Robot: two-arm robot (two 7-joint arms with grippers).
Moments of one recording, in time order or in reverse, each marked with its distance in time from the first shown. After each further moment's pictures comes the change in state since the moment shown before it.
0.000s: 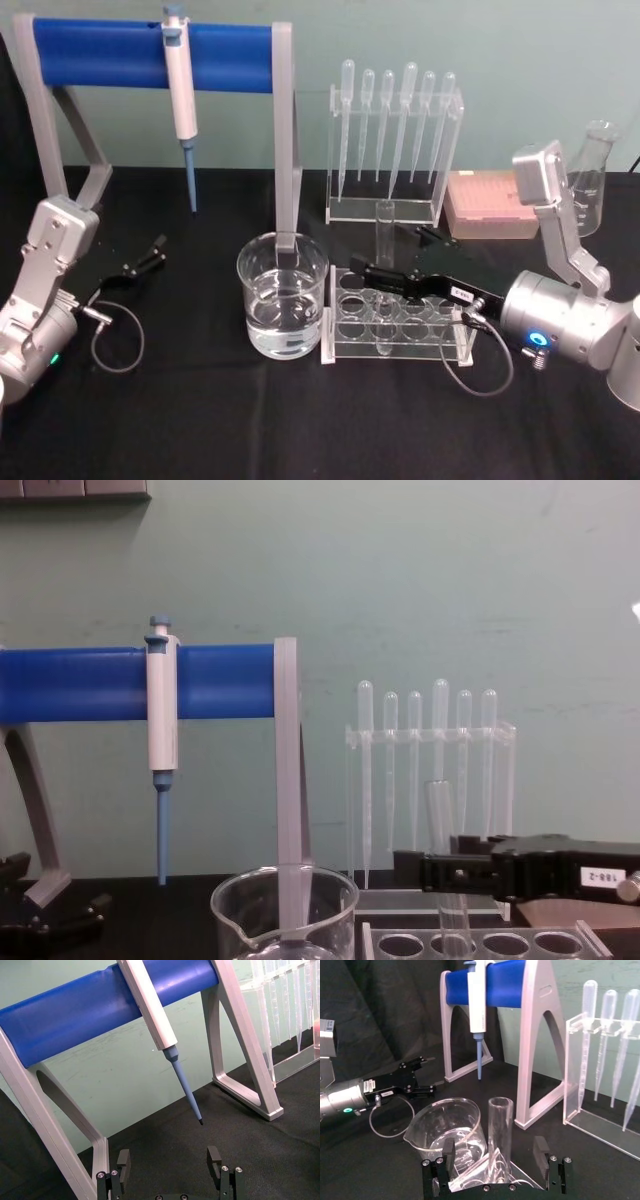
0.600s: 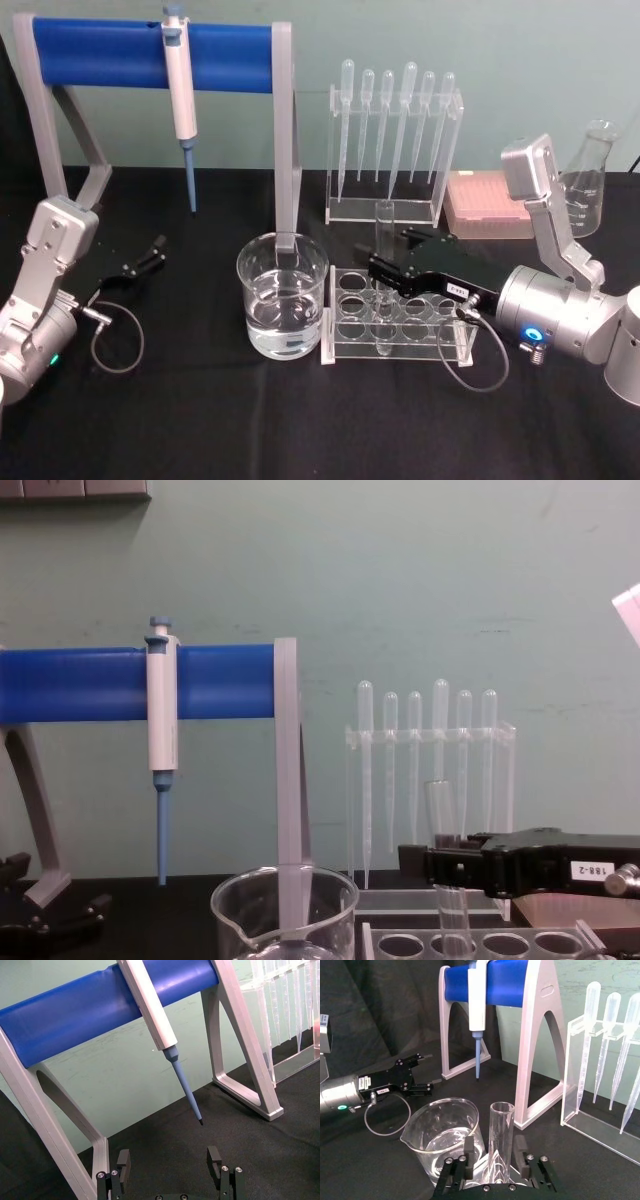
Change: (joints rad) left arm 0.000 0.000 0.000 0.000 0.000 0.000 0.000; right arm 0.021 0.007 -0.023 -0.010 -0.014 0.016 -0.027
